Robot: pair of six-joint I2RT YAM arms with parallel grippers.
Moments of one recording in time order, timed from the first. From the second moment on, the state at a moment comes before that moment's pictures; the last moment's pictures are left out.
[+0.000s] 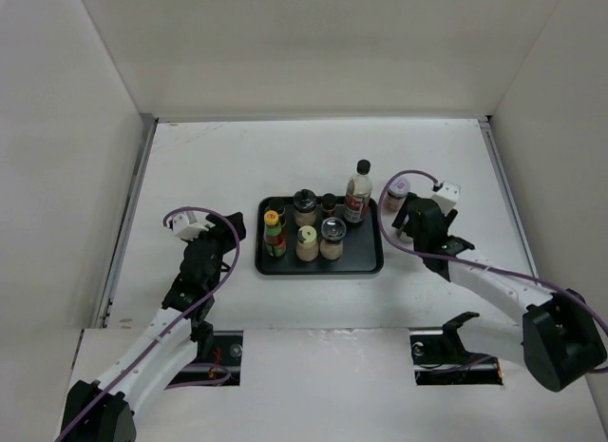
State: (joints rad) left arm -0.38 0.61 0.16 0.32 -0.40 -0.77; right arm 0.44 1.12 0.53 -0.01 0.62 0.59
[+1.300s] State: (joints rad) left arm -0.39 0.61 0.16 0.32 -0.41 -0.76; right arm 0.95 1.26 0.60 -0.01 0.68 0.57
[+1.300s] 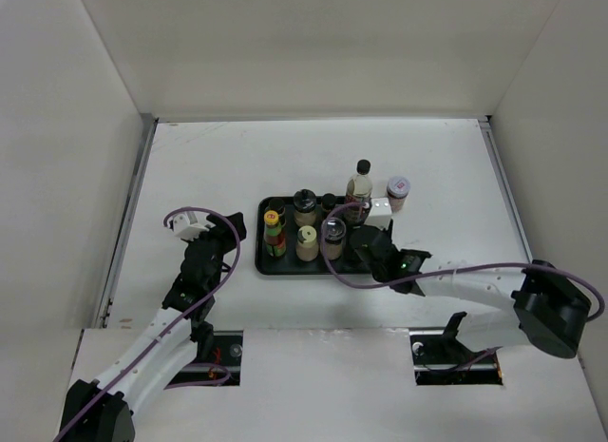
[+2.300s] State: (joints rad) left arm -0.39 0.60 0.16 0.32 -0.41 -0.76; right arm 1.04 1.31 0.77 0.07 0.74 0.57
